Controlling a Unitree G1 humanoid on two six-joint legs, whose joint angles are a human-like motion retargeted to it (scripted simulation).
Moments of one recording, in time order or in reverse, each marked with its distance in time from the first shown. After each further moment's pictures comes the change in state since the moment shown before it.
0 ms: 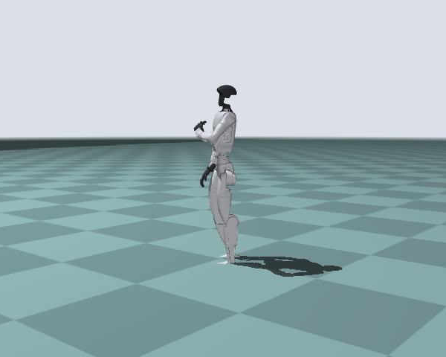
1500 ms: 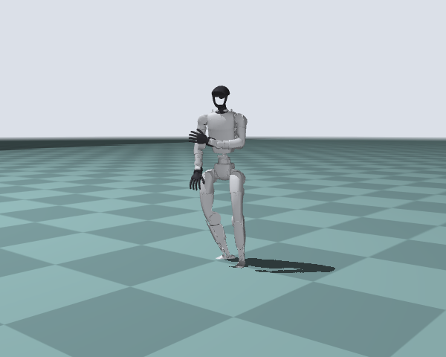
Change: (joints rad) left arm 0.177 -0.253 0.134 0.244 -0.057 0.085 0.064; right arm -0.231 -0.041 -0.043 0.038 -0.184 0.048 -0.194; waist 0.105 0.081 0.301; left_leg -0.164 0.203 0.291 0.365 -0.090 0.057; right_leg 0.135 -0.027 -0.576 -0.003 0.040 -0.157
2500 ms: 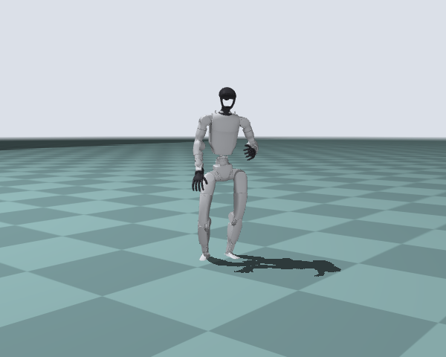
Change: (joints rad) left arm 0.498 0.341 0.646 -0.111 0.244 0.050 0.175; right arm 0.001 -0.017 -0.347 -0.066 0.273 -0.013 0.010; waist -0.107 -0.153 0.100; left_leg 0.252 -0.298 0.030 -0.031 -0.178 0.124; right_leg -0.206 -0.294 0.549 0.474 -0.191 0.250
